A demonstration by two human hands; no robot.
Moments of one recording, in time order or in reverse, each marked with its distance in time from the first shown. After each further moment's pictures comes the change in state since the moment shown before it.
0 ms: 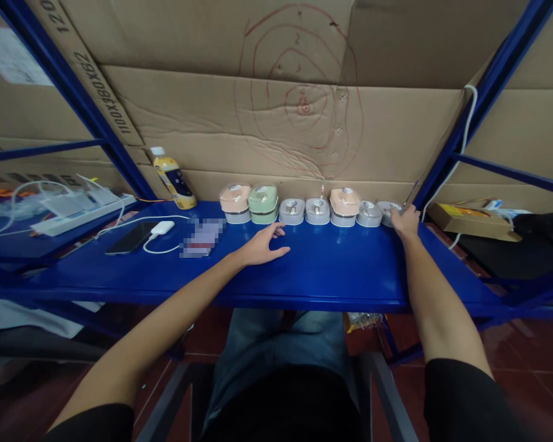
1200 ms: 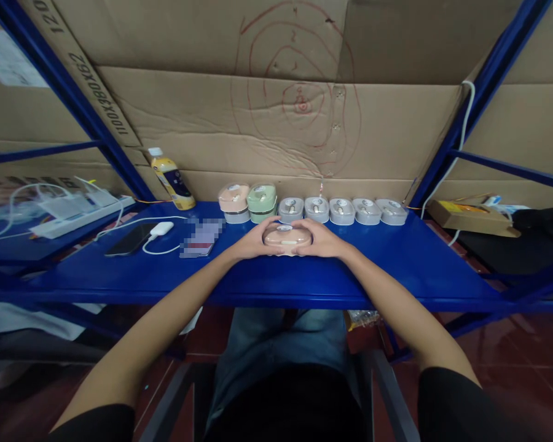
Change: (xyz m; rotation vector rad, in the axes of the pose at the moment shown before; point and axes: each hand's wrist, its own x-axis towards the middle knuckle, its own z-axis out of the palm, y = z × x) left_hand 0.004 -0.010 -0.012 -0.416 0.009 0.002; right_hand -0.154 -0.196 -0.034 0.725 -0.769 -0.843
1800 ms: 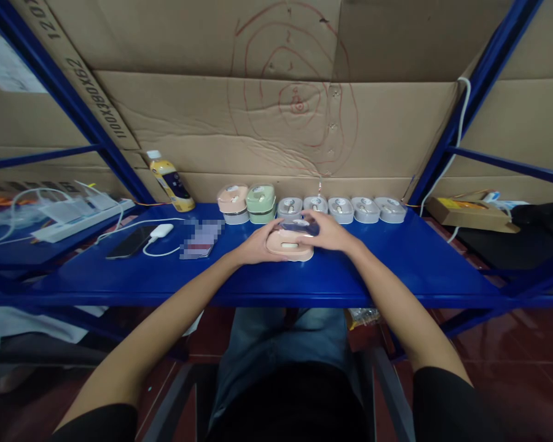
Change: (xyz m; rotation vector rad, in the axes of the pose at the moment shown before) left_hand -0.005 0.013 0.007 0.302 -0.028 0.135; right_hand -0.005 0.000 -0.016 -0.149 0.070 0.033
